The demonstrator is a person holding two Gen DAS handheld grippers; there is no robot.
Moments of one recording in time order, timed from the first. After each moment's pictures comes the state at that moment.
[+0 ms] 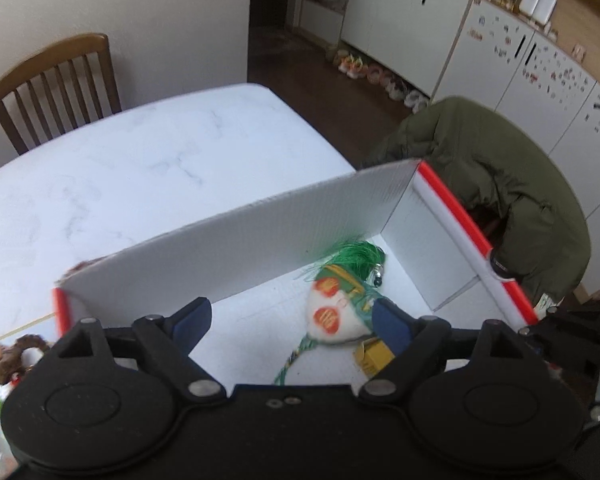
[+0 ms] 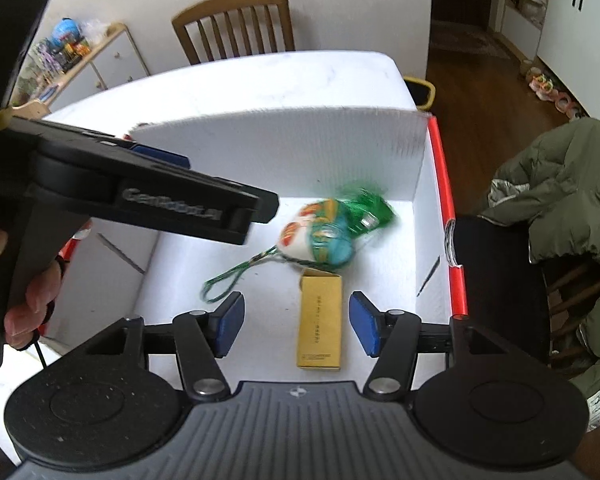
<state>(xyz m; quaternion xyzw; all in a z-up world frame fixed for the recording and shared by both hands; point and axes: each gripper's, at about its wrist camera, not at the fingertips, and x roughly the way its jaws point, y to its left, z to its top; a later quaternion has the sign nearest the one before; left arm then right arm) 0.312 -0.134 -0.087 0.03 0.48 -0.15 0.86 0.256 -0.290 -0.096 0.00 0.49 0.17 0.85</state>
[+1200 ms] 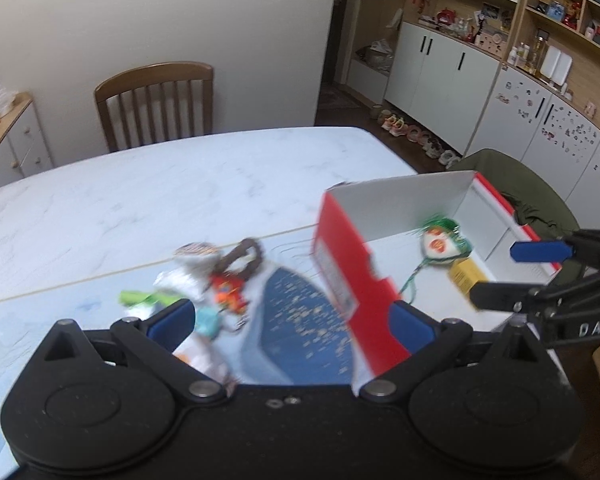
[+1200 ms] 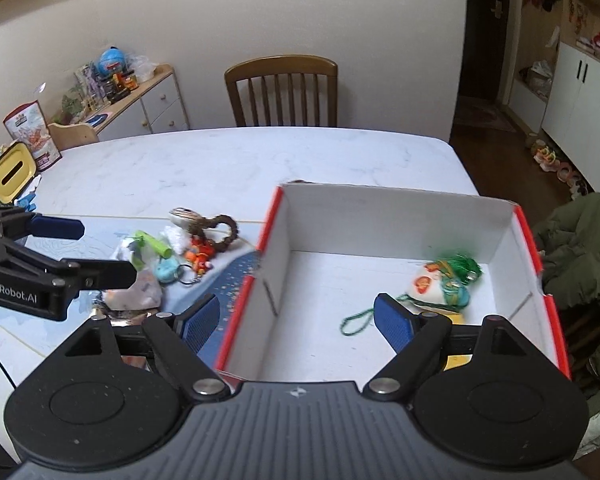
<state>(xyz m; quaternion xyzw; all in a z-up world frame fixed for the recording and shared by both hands) 0.174 0.073 -0.038 0.00 0.41 -0.10 0.91 0.173 -0.161 -0.035 -0.03 0.40 0.18 0.90</state>
